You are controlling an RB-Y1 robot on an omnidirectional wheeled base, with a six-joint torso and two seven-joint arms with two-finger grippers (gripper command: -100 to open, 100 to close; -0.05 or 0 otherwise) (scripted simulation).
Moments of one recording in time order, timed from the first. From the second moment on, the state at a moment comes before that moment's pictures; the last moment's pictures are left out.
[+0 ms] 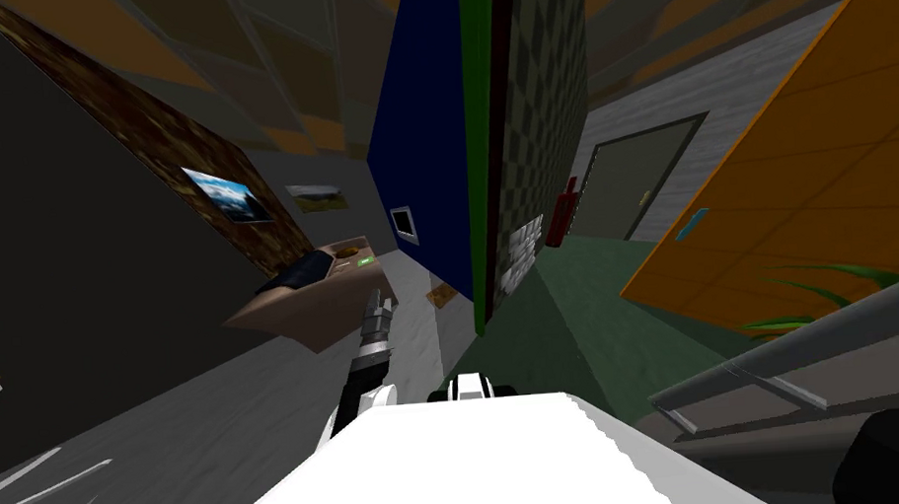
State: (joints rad) left arm 0.55 -0.04 -0.04 -2.21 -0.01 -0.35 -0.09; right arm 2.30 -0.46 -1.63 -1.56 0.17 -0.37 0.53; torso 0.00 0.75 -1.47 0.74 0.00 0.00
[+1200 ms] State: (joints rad) left arm 0.55 -0.04 -0.04 -2.21 -0.01 -0.35 -0.09; right arm 2.06 -0.43 -1.54 -1.47 0.17 -0.35 0.50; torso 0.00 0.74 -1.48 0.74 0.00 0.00
